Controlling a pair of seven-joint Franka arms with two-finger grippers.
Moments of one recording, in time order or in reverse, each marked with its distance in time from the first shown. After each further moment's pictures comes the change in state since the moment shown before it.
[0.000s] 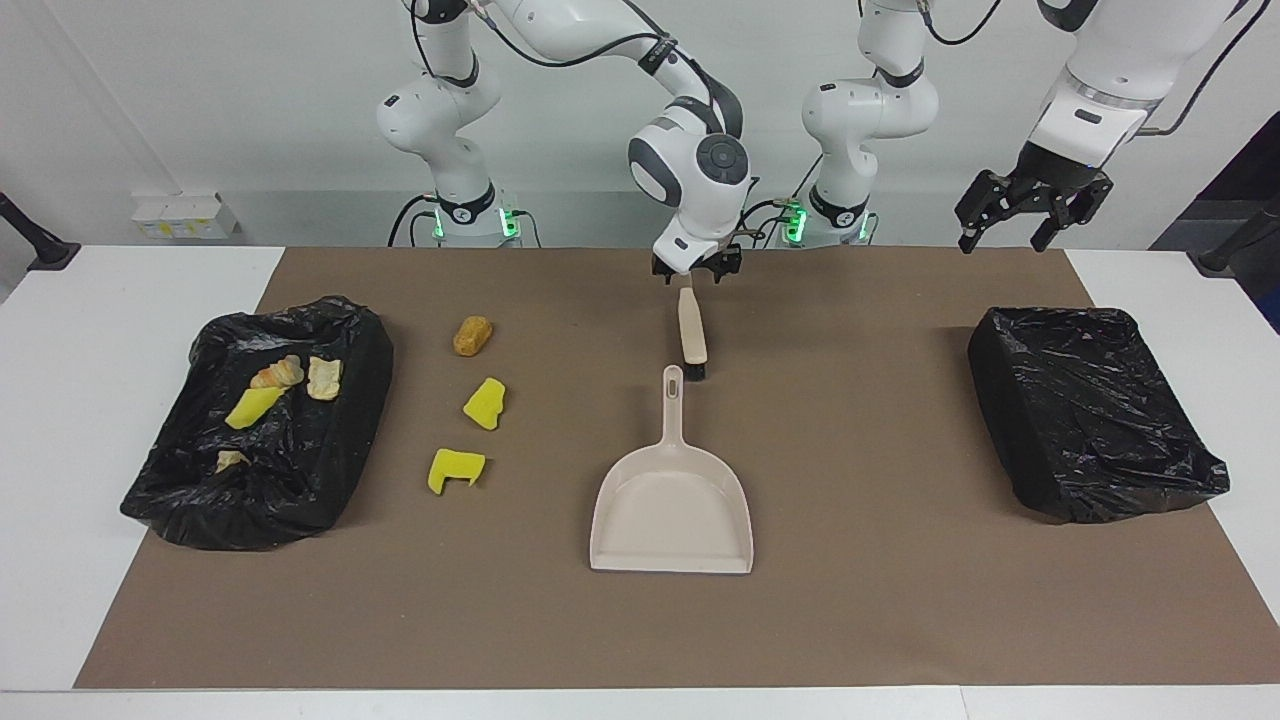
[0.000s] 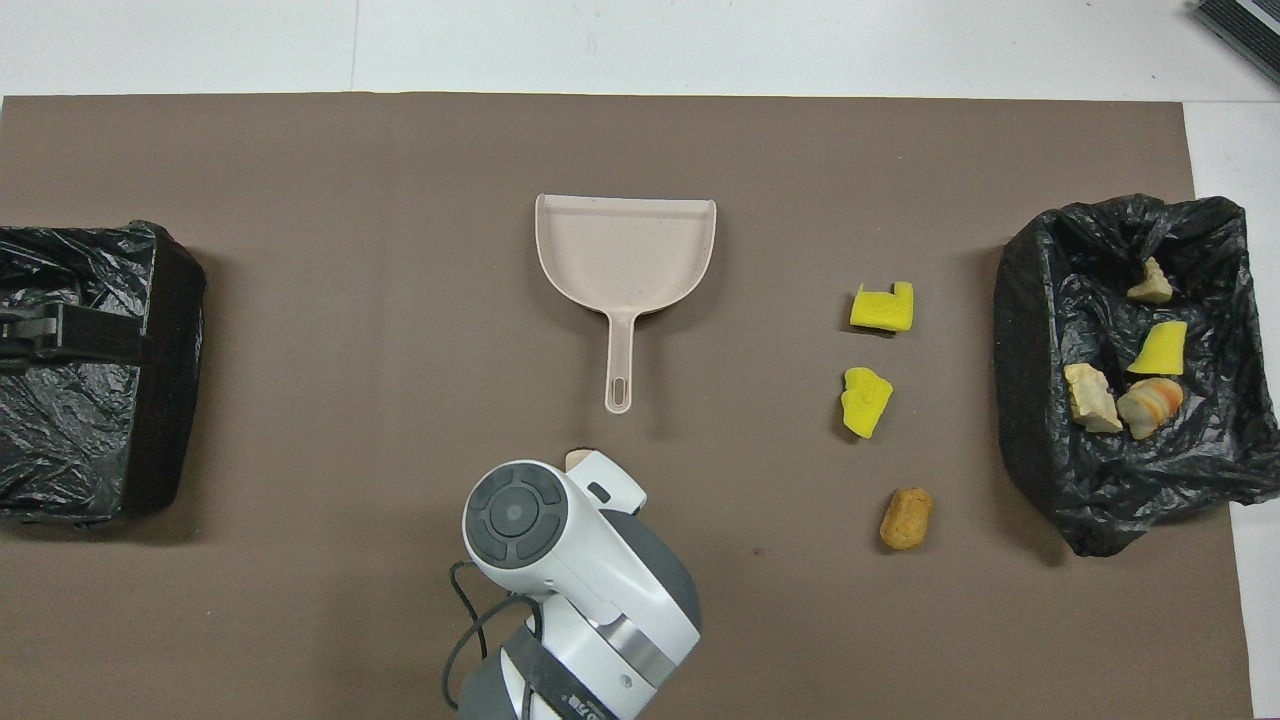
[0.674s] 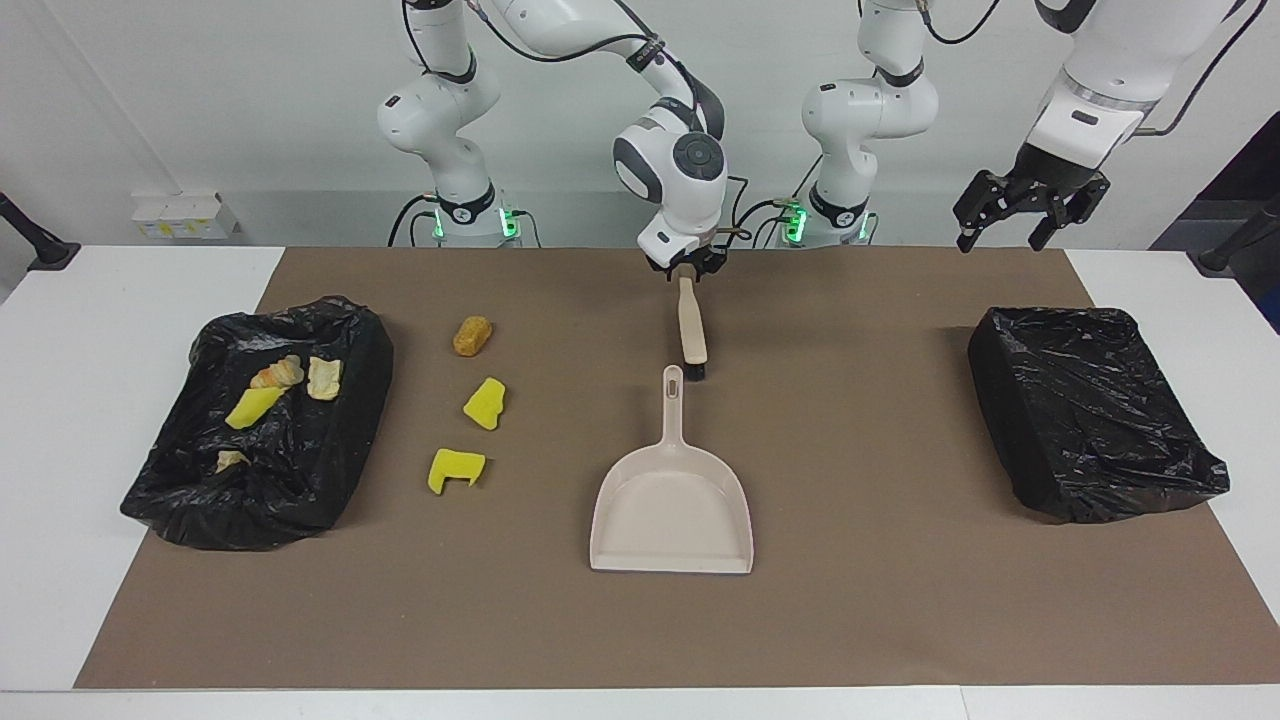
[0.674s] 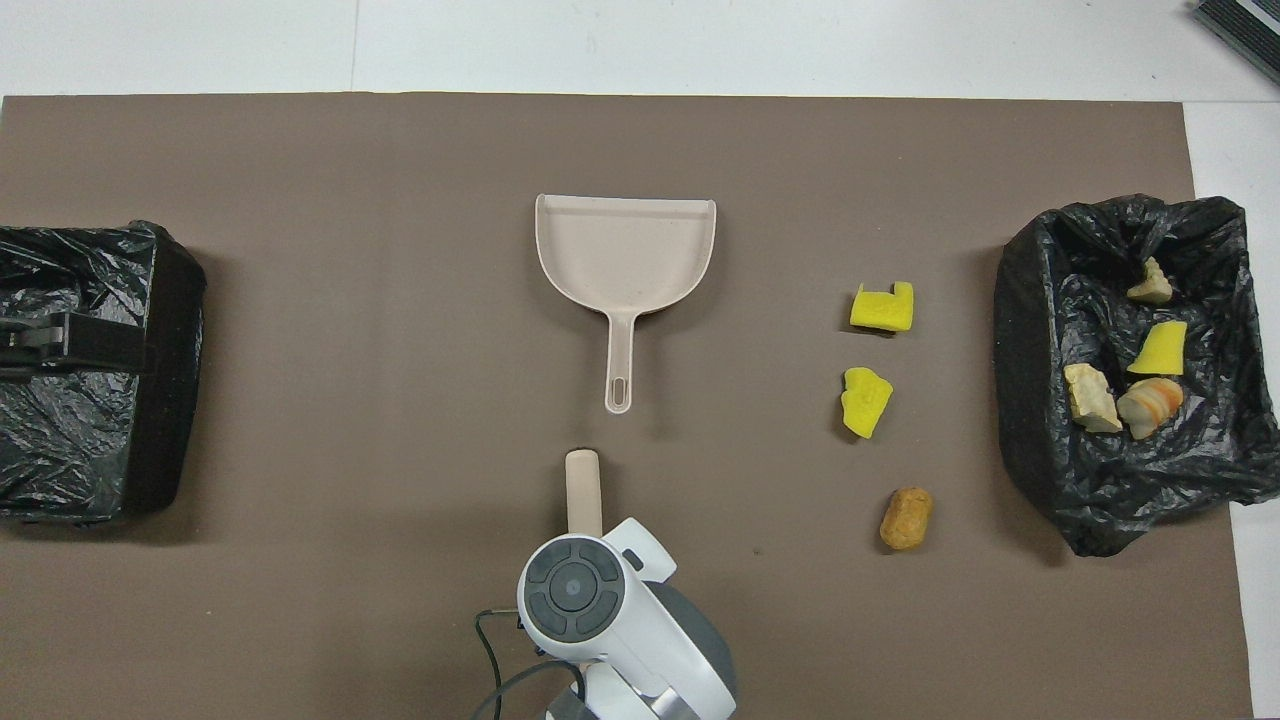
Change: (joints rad) left arm 0.003 -0.009 0.001 -0.010 0.000 0.000 0.000; right arm 0.006 -0.044 -0.006 -0.100 0.016 0.075 0.063
